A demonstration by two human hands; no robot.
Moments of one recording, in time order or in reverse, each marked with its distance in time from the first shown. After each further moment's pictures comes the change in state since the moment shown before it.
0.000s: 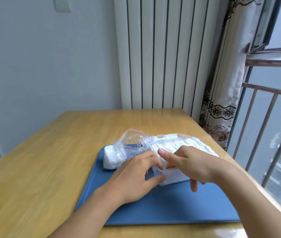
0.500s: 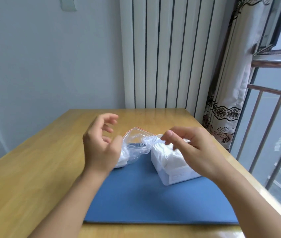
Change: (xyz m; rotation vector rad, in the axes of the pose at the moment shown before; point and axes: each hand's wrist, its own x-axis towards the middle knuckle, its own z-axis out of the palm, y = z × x) left_hand 0.001 -0.015 -0.055 -0.313 0.902 -0.202; right_hand 0.009 -0.003 0.003 0.281 0.564 -0.519
